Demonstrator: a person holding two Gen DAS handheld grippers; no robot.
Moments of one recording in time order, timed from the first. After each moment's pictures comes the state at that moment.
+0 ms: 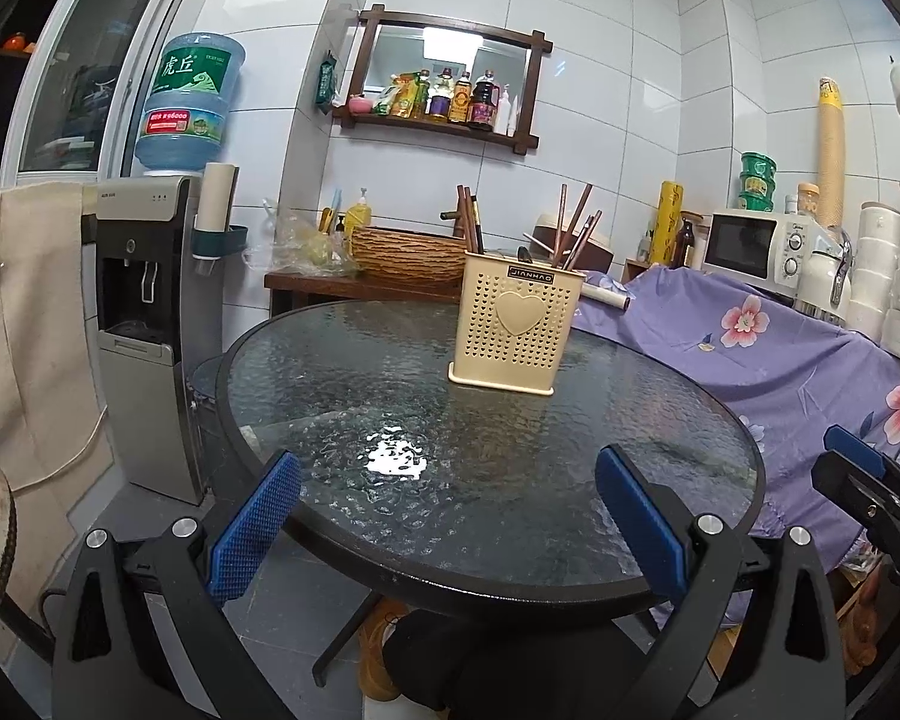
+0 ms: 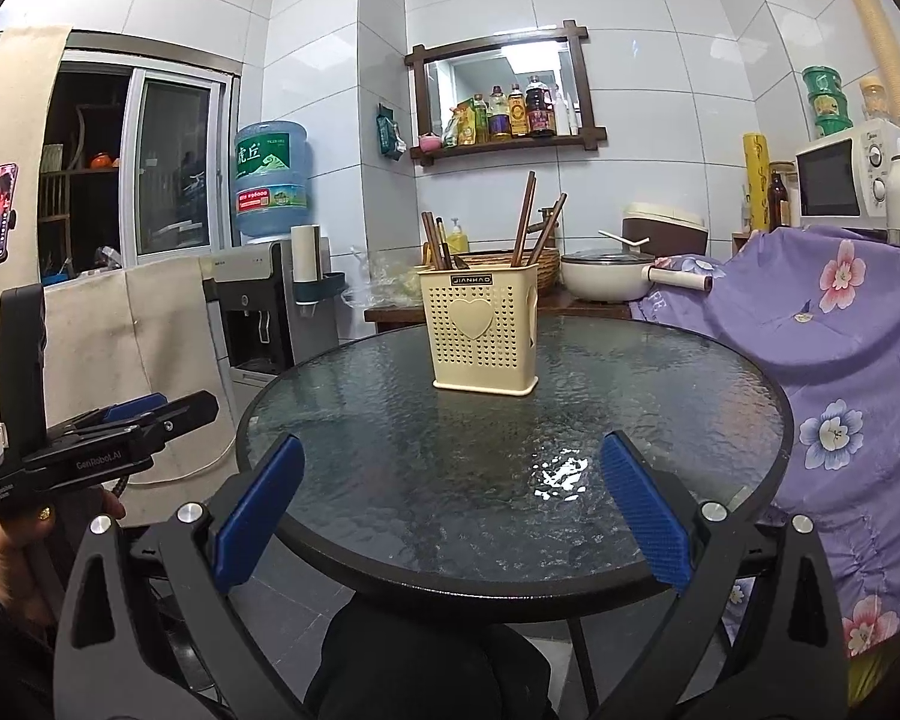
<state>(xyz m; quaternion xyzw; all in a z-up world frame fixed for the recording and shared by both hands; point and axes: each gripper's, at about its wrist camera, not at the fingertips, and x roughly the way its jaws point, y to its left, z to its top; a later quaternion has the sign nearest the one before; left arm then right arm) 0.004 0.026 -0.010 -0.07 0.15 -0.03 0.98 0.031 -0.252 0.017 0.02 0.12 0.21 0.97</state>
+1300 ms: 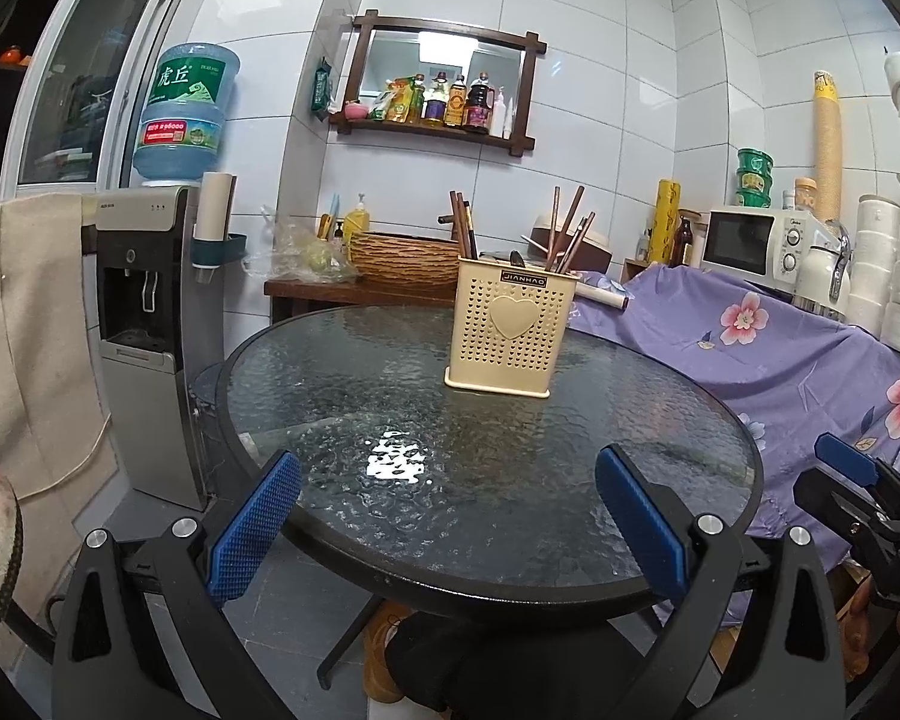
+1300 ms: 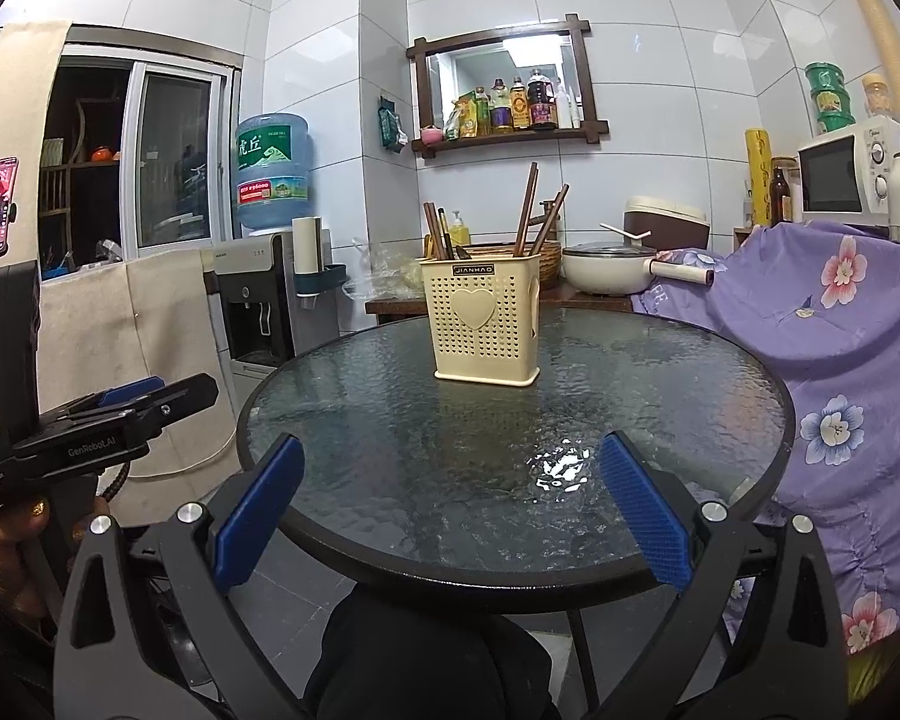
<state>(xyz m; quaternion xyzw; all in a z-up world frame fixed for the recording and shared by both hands) -0.001 0.013 -0.004 -0.06 0.15 -0.03 0.99 0.033 -0.253 0.012 0.02 0.13 0.21 0.97</state>
